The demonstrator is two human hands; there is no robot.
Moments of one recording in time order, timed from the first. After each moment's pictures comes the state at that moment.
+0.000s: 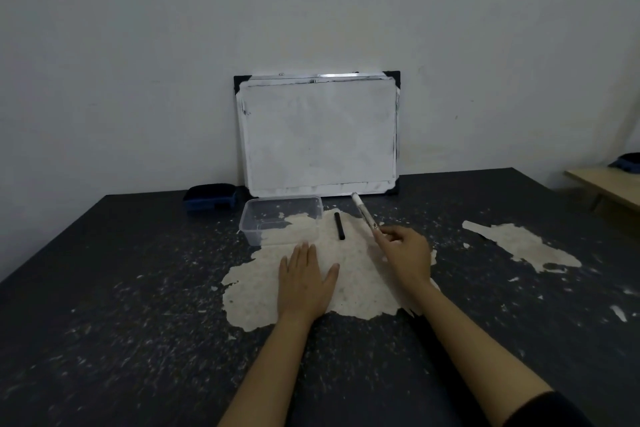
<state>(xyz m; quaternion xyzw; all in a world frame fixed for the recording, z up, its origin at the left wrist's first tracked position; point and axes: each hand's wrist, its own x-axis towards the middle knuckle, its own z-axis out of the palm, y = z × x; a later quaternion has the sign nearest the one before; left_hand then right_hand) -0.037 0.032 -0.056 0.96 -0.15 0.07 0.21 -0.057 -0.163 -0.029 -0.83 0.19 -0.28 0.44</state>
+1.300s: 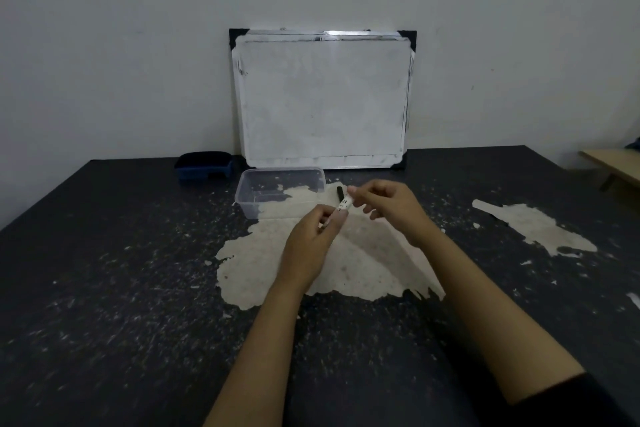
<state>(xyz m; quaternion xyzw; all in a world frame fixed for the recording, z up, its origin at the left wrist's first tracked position) -0.043 0.031 -0.012 0.77 -0.20 0.03 0.61 -0.045 -0.148 0.029 -0.80 -0.01 -0.12 0.59</state>
